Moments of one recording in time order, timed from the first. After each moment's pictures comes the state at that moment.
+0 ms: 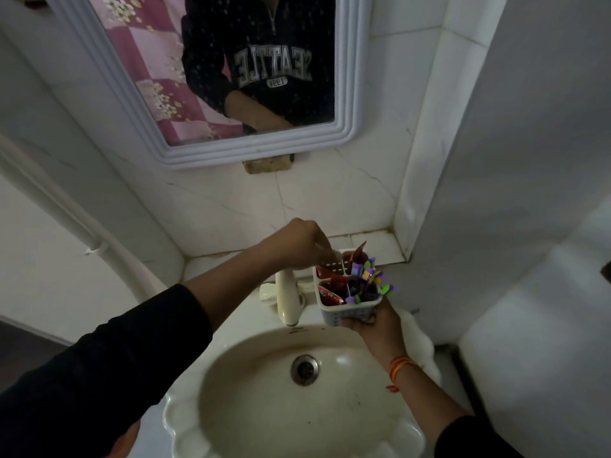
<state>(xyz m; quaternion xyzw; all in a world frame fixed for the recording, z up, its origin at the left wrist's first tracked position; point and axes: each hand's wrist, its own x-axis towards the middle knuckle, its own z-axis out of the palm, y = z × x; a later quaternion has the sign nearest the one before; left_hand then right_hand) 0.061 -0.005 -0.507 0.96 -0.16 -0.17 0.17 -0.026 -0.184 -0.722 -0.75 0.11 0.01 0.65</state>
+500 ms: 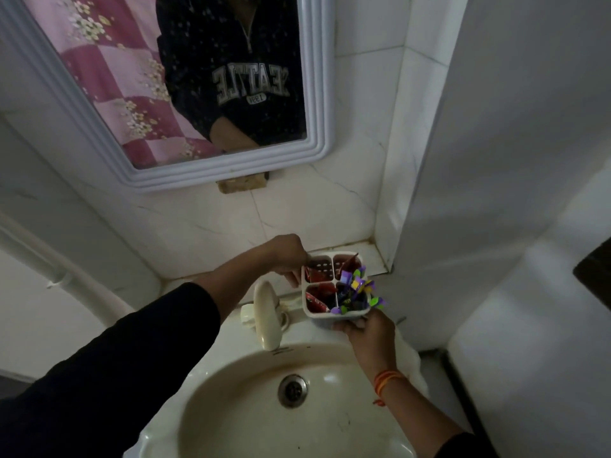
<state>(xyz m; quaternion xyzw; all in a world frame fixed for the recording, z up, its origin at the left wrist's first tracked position) 0.112 -0.023 -0.536 0.89 0.01 -0.34 0.29 -0.022 -0.184 -0.704 -0.81 0.14 -0.10 0.56</state>
